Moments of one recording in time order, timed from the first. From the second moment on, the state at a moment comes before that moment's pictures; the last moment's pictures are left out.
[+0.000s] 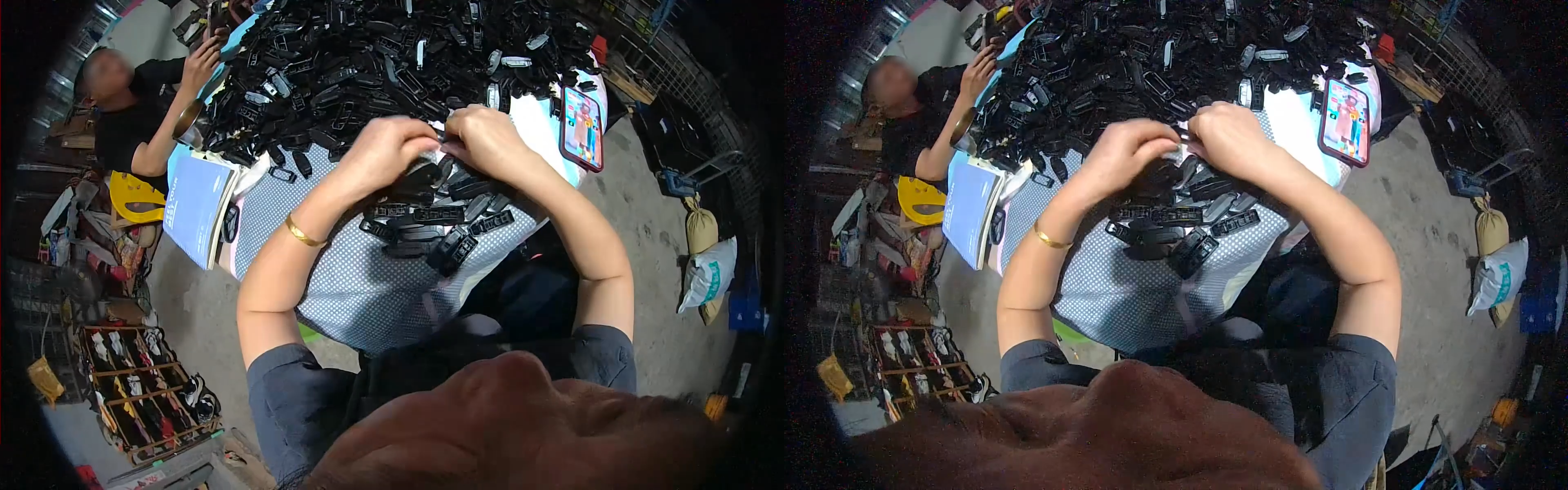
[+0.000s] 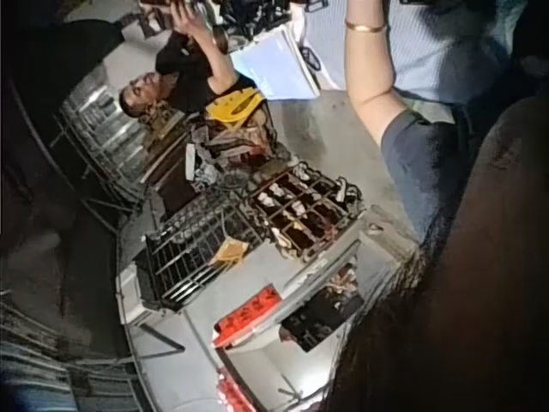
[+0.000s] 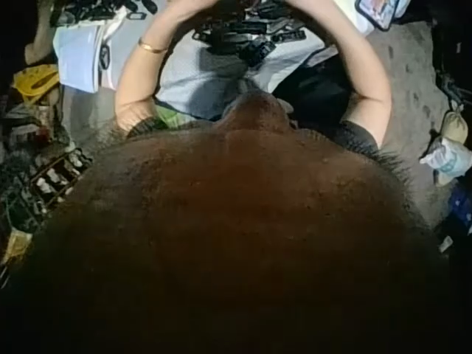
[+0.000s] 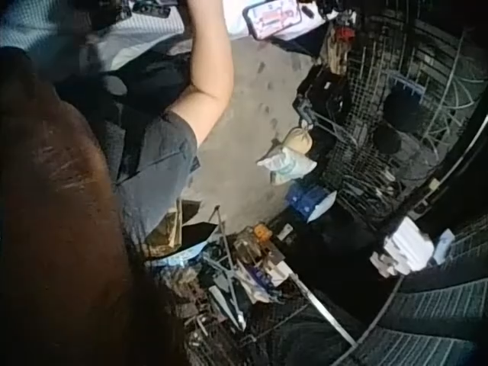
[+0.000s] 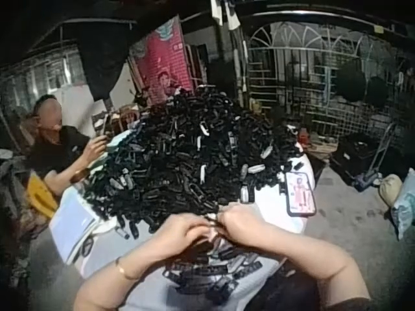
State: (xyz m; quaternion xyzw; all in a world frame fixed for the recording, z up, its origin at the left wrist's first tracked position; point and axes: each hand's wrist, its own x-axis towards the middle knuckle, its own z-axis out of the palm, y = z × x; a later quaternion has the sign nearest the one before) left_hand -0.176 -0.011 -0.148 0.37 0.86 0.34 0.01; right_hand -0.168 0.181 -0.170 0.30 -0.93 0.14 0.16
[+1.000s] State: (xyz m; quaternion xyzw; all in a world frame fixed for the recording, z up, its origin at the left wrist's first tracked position) left_hand -0.187 -0.013 -0.156 0.12 0.55 0.77 0.29; right_hand -0.162 0.185 -0.162 0.25 -0.79 0.53 0.19
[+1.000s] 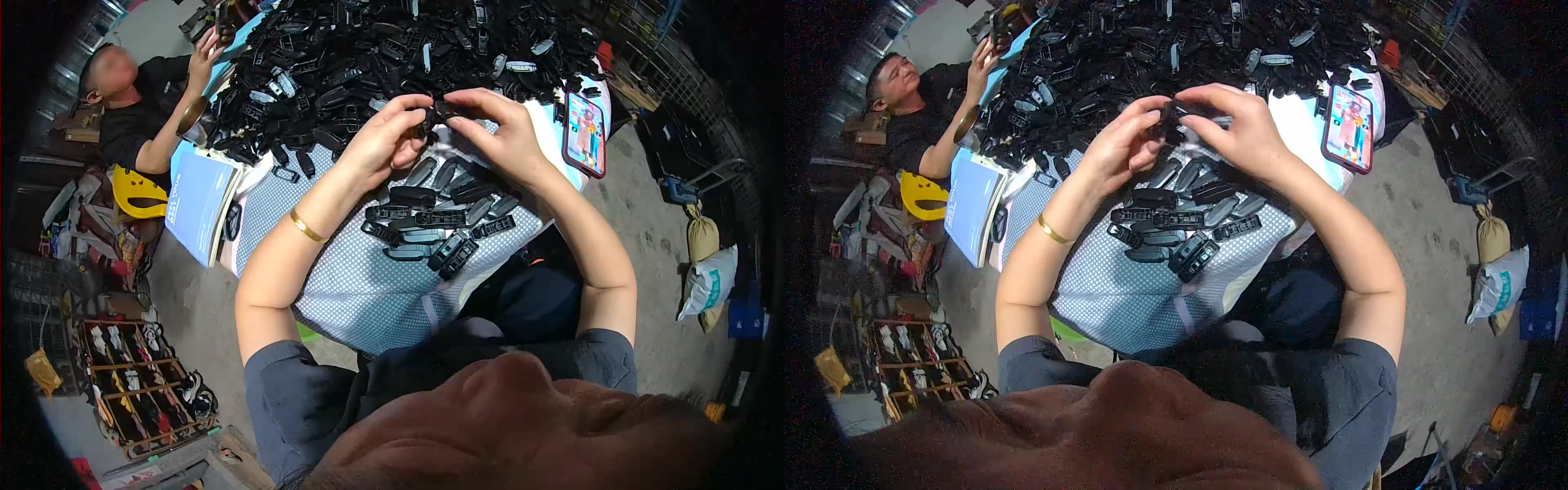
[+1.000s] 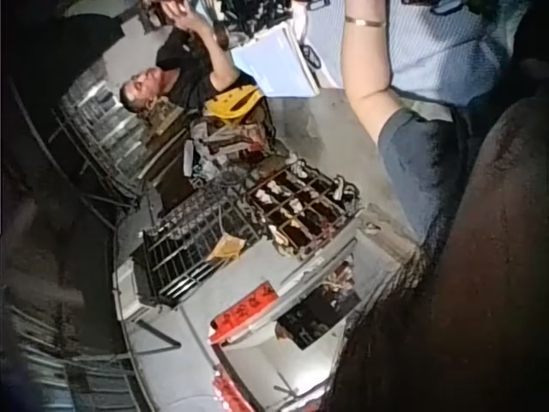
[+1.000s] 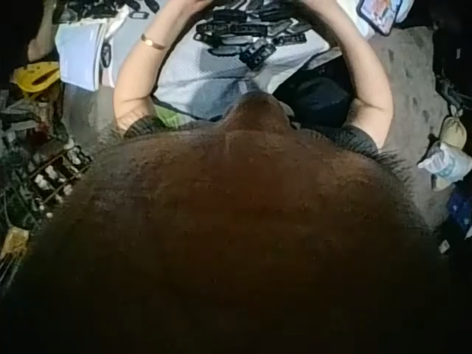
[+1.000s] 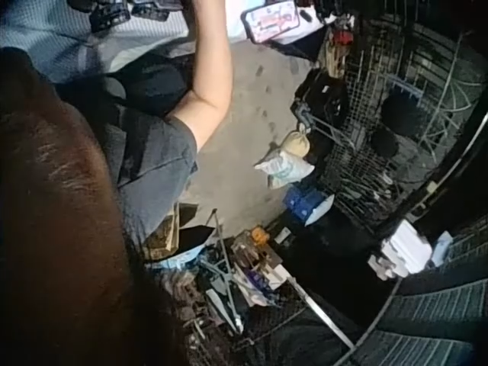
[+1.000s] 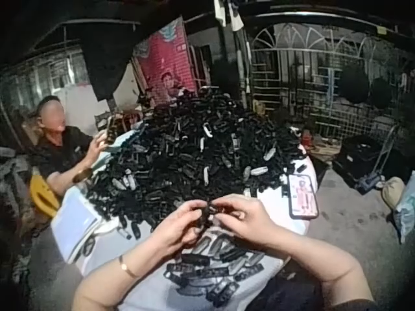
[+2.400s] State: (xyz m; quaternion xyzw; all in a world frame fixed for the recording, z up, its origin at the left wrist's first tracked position) left_hand -0.169 -0.012 -0.155 0.29 0.67 0.68 -0.01; right_hand -0.149 0.158 -0.165 0.23 -0.85 0.45 0.15
